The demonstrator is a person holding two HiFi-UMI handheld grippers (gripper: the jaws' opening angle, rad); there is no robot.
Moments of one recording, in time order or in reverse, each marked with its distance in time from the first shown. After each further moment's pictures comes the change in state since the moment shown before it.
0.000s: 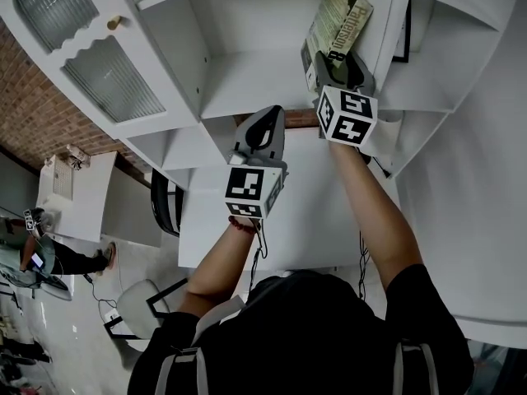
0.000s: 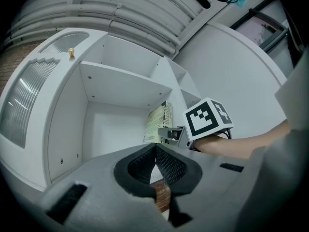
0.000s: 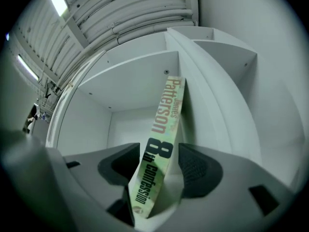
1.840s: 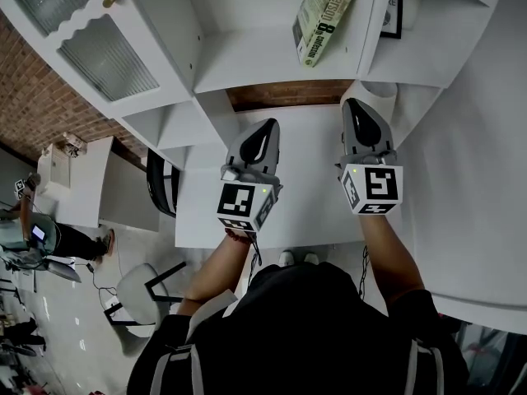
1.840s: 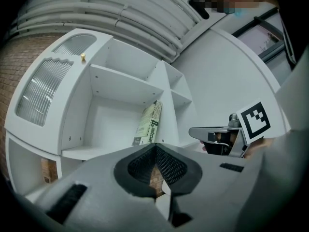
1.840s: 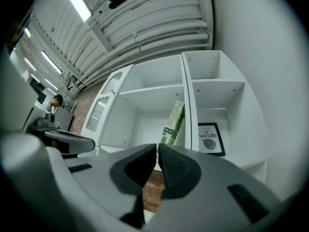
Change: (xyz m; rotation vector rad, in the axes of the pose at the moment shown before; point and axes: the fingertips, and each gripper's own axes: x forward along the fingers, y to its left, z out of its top) left arm -0.071 -0.046 -0.026 -0.095 0.044 -0.024; right arm -0.182 0.009 -0.012 -0.139 0.002 0.146
